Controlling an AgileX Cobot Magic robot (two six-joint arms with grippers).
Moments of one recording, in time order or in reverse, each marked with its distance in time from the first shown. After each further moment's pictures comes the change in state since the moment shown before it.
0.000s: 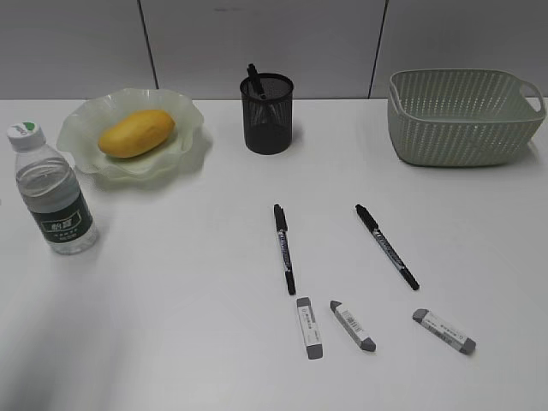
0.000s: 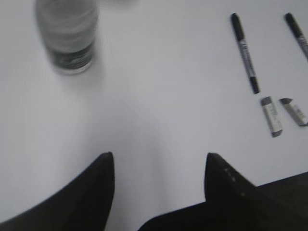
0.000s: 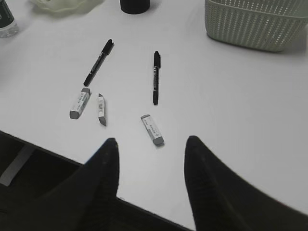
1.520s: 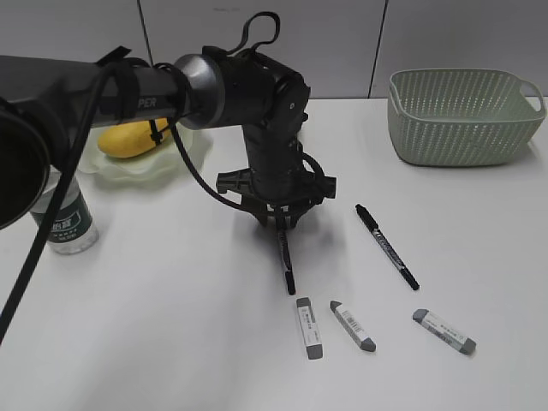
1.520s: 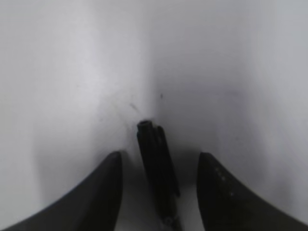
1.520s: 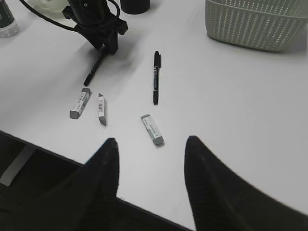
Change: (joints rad) left arm -0.544 1.482 -1.184 0.377 0.075 -0.695; right arm 0.000 0.000 0.000 -0.002 -0.001 0.000
